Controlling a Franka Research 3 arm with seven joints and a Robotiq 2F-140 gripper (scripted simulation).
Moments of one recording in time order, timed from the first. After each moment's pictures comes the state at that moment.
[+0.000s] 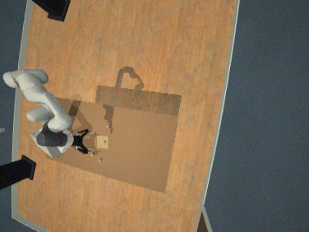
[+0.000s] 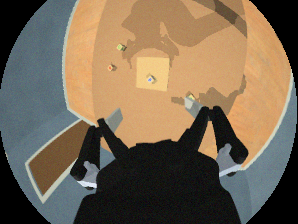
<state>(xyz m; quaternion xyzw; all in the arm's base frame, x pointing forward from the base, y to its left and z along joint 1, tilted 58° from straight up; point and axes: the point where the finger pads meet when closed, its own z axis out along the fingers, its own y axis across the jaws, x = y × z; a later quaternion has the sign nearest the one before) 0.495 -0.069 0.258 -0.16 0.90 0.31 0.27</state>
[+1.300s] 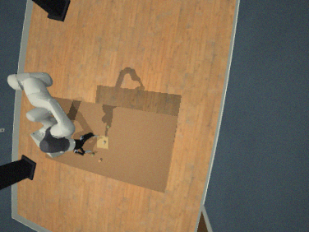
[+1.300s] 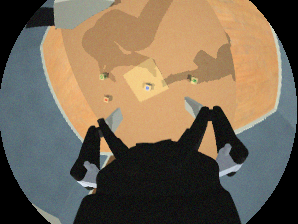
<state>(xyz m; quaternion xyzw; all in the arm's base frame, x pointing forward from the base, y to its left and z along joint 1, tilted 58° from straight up) 0.494 -0.066 0.221 0.09 0.90 0.39 0.15</state>
